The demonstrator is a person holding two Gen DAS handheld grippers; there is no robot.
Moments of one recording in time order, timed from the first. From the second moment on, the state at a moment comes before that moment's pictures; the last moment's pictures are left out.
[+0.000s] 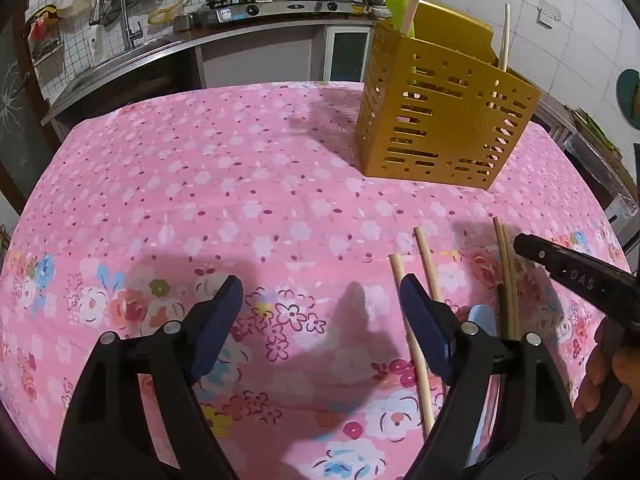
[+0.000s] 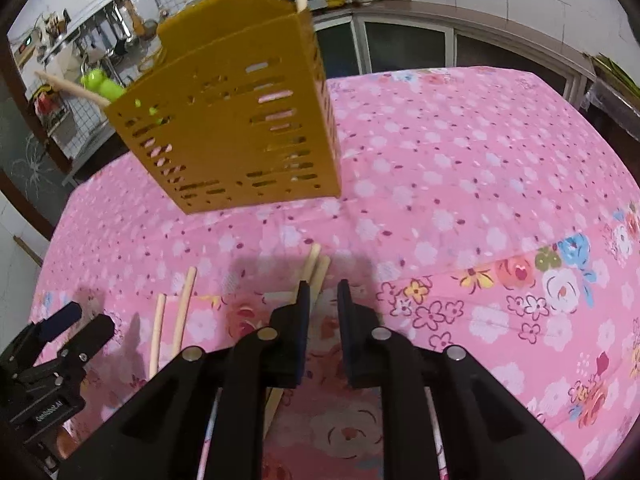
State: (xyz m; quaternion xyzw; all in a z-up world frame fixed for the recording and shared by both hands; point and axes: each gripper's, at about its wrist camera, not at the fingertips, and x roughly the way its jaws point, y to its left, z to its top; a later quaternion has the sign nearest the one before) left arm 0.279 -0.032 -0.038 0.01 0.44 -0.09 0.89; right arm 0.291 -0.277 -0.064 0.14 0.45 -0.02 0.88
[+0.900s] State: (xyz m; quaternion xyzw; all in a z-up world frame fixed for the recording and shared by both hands) left arm 0.283 -0.045 -0.046 0.00 0.46 -0.09 0.88; right arm 0.316 -0.256 -0.072 0.07 0.50 -0.03 0.86
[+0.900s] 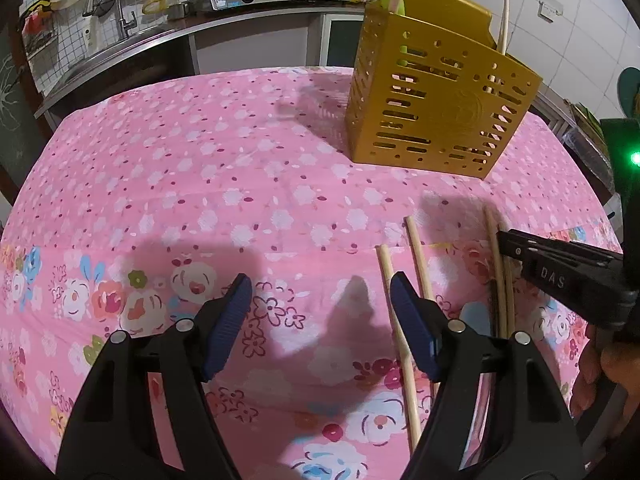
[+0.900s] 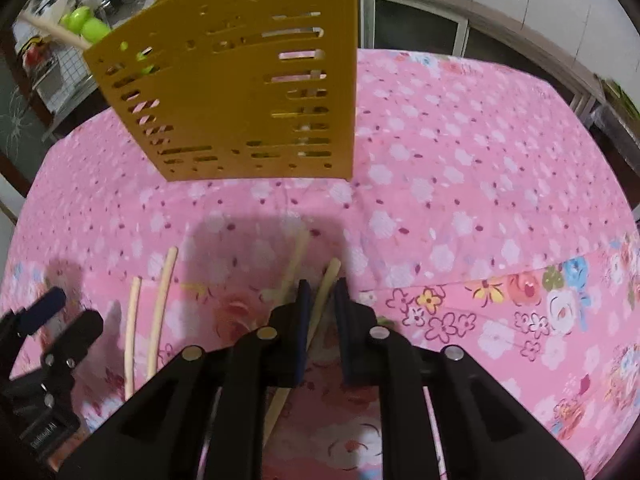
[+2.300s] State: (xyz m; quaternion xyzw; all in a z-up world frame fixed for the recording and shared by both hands) left arm 0.309 -0.082 -0.053 0.02 0.50 -0.10 0.86; right arm 0.309 -0.326 -0.075 0.10 0.50 0.01 0.86
